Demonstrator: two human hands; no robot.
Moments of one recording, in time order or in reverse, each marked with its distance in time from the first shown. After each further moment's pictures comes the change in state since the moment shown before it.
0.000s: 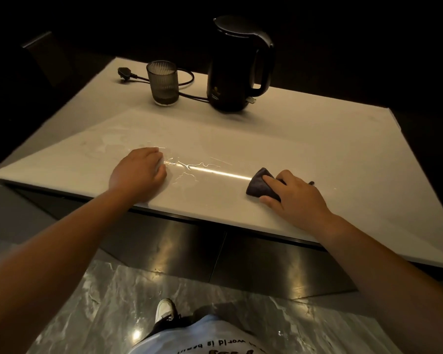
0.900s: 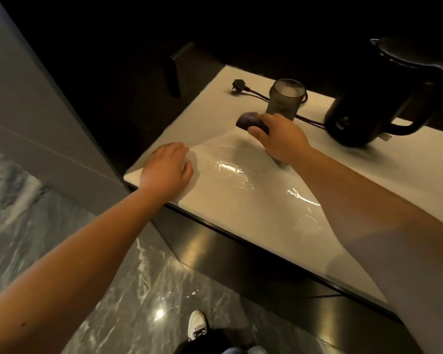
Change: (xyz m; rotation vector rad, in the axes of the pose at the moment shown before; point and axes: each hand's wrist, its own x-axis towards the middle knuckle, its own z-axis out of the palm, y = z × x) left_hand -0.004 -0.172 -0.057 0.034 0.009 -0.253; right_hand 0.284 -0.225 -0.023 0.298 0.091 -0.147
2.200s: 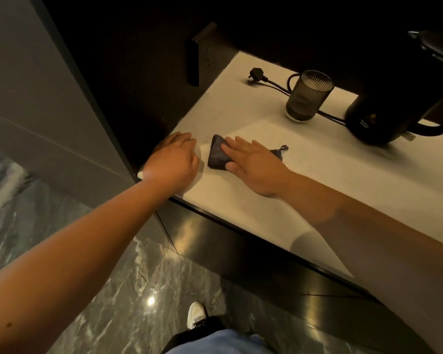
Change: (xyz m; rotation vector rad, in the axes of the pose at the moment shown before) left_hand 0.020 -0.039 0.004 -0.003 -0.046 0.061; right_hand -0.026 -0.072 0.058 -0.166 -0.347 -0.343
